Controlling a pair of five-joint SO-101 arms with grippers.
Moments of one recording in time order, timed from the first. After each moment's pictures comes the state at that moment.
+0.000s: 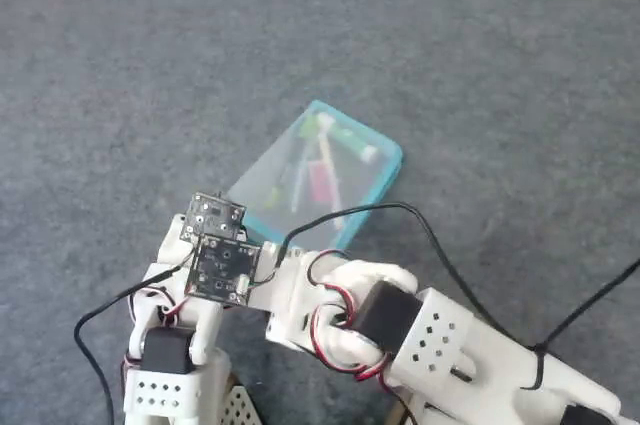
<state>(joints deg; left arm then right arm) -0.8 -103.1 96.9 50.9 -10.9 -65.1 -44.0 40.2 68.5 18.2</state>
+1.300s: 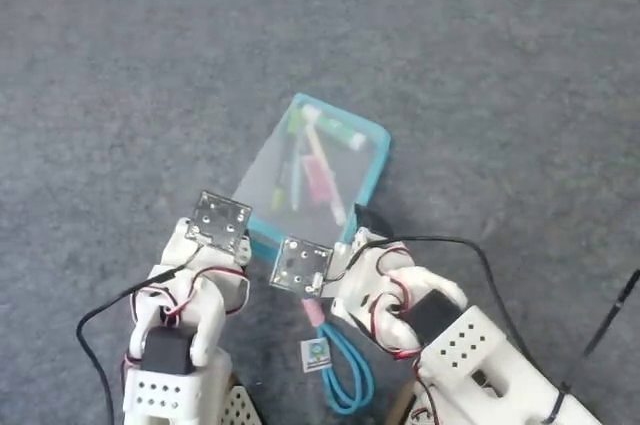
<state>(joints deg) 1.7 -103.1 94.5 57.1 -10.9 -44.4 -59.3 75.6 43.6 35.7</state>
